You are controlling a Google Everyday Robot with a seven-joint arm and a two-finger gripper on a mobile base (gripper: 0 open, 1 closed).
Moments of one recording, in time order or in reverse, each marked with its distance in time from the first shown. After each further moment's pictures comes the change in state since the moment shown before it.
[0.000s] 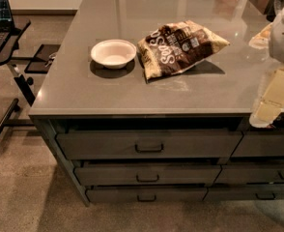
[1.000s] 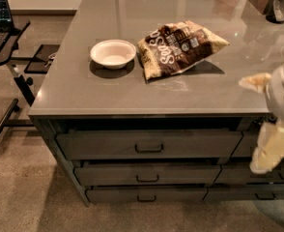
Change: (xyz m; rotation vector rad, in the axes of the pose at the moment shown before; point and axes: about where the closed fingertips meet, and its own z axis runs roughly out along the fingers) arm 0.023 0.050 0.057 -0.027 -0.108 -0.121
